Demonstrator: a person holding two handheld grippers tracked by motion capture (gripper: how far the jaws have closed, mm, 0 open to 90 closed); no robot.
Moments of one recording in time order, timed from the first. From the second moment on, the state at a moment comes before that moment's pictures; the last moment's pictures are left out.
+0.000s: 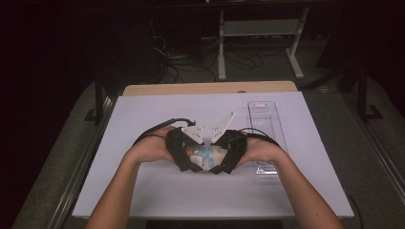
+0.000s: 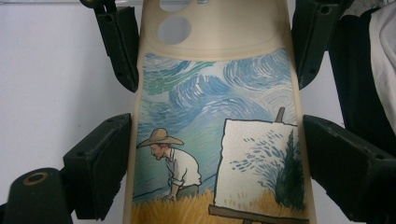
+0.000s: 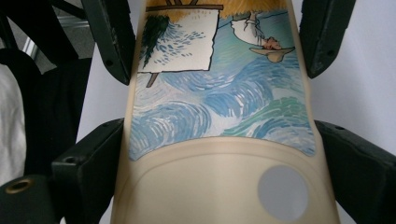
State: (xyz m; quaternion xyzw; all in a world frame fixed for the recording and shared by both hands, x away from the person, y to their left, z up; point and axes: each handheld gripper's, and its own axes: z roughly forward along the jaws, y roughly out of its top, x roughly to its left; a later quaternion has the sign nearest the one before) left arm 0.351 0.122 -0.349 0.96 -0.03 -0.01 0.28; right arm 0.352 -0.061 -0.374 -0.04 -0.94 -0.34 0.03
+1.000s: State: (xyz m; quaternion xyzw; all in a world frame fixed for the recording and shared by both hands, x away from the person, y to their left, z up) left arm 0.353 0.129 -0.346 0.95 -0.01 -0.01 0.30; right arm 0.353 -0.064 -0.376 -0.05 -0.94 -0.35 0.03
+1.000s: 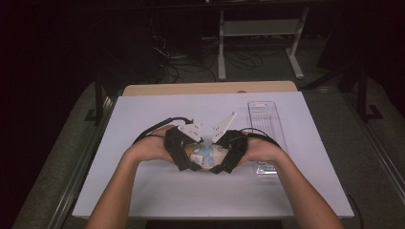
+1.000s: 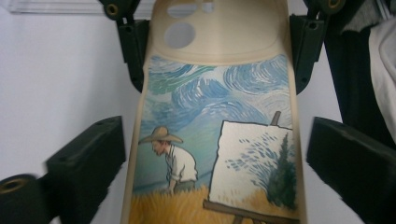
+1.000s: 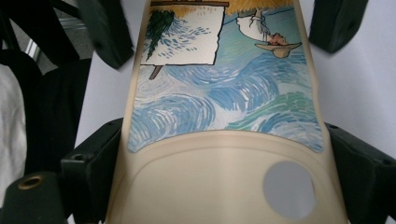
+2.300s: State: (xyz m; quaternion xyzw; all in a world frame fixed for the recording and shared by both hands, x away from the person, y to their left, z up) left arm 0.323 0.204 -0.383 0.87 0.27 0.12 0.39; right arm 0.356 -0.086 -0.381 -0.19 -0.91 -0.36 -0.04
